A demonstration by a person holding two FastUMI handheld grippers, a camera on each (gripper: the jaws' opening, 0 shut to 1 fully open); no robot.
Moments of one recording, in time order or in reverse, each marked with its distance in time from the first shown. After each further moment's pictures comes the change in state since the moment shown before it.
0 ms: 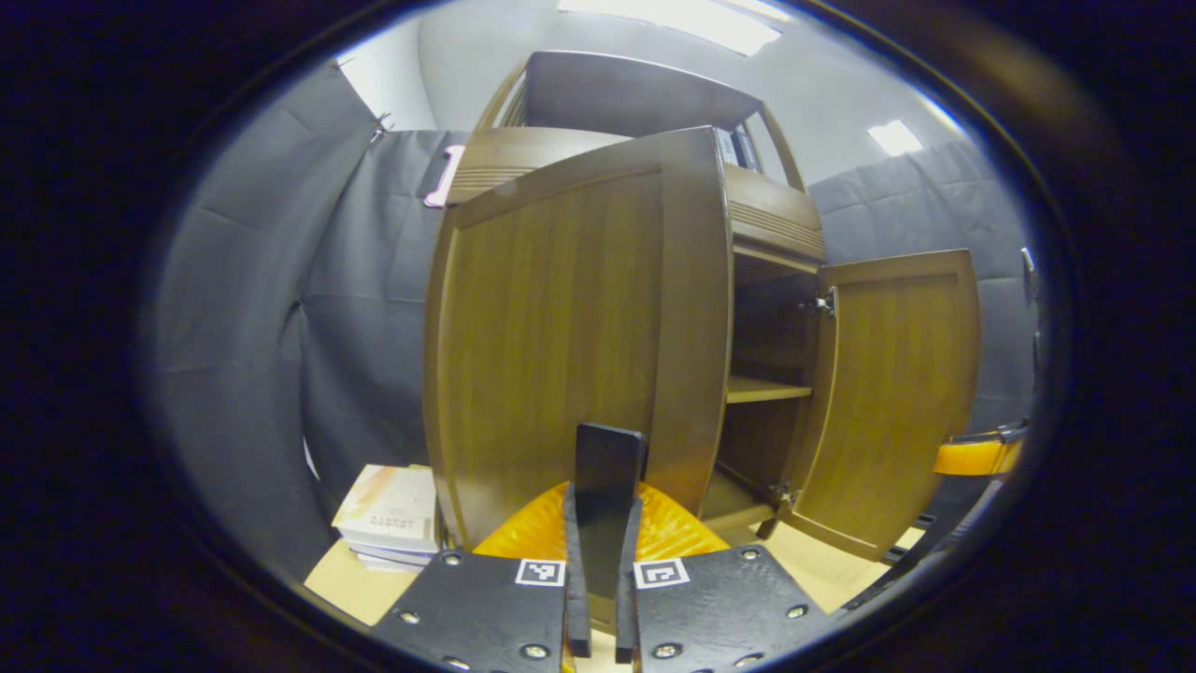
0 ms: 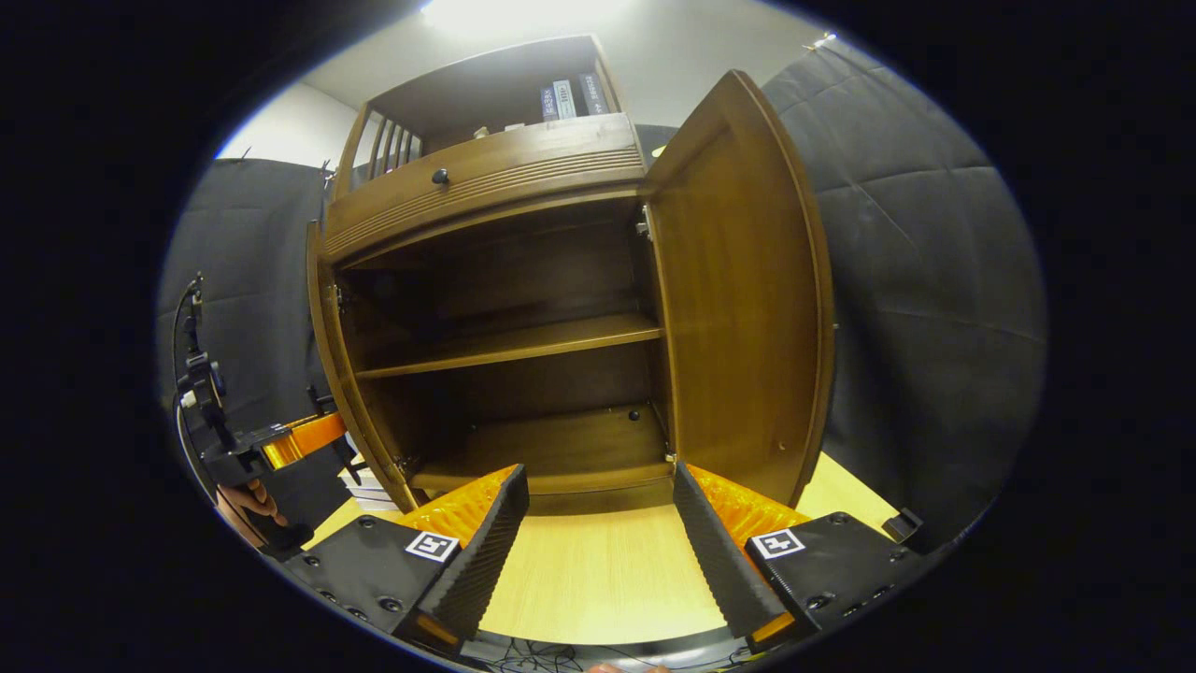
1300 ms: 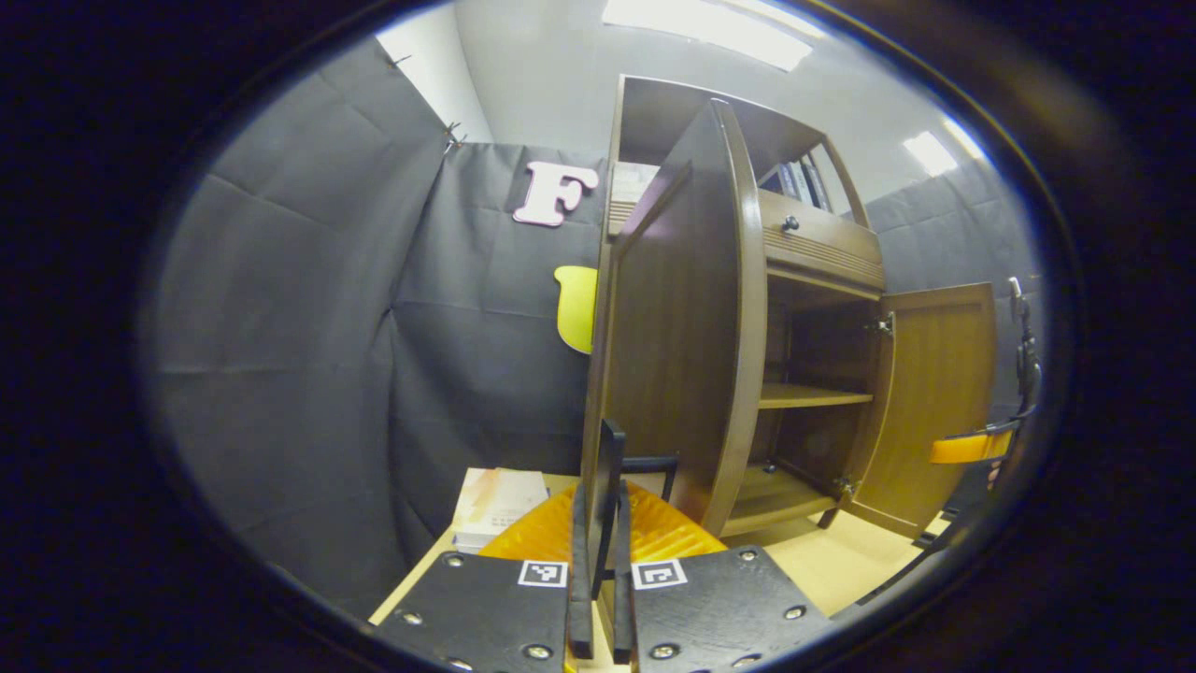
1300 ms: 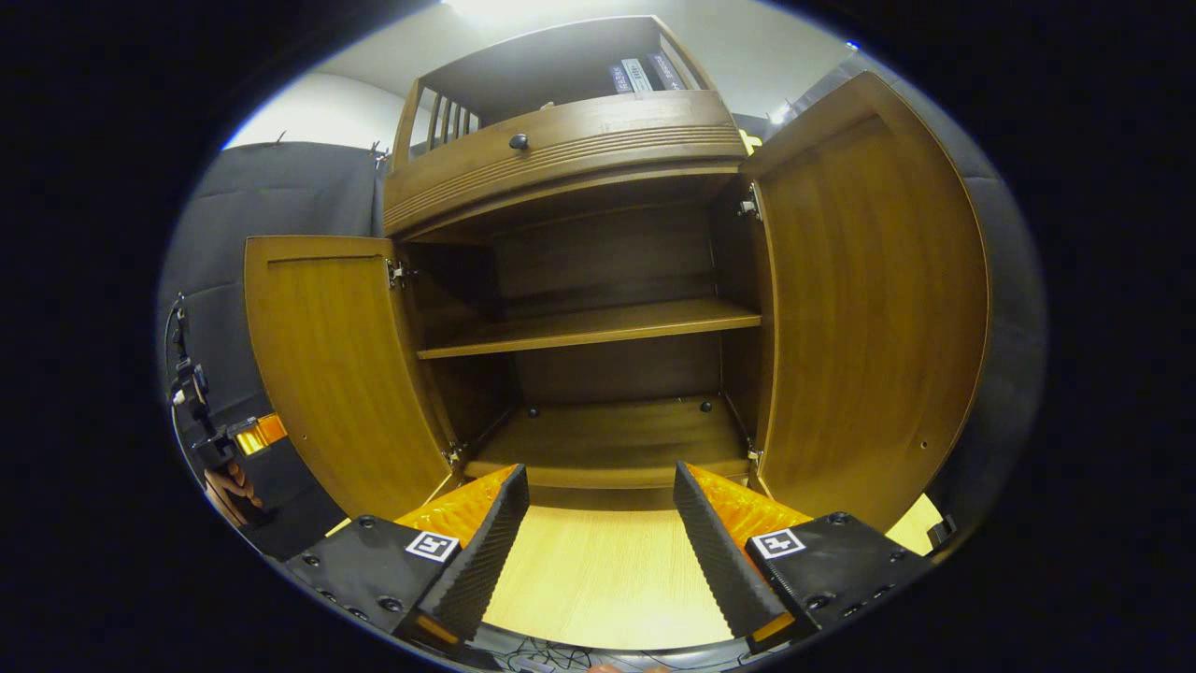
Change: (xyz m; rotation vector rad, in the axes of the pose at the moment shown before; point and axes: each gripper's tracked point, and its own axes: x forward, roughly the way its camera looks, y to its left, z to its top) left arm -0.039 0.082 0.011 -0.035 -0.037 0.125; right arm 0.029 0.074 -0.013 -0.047 0.049 0.156
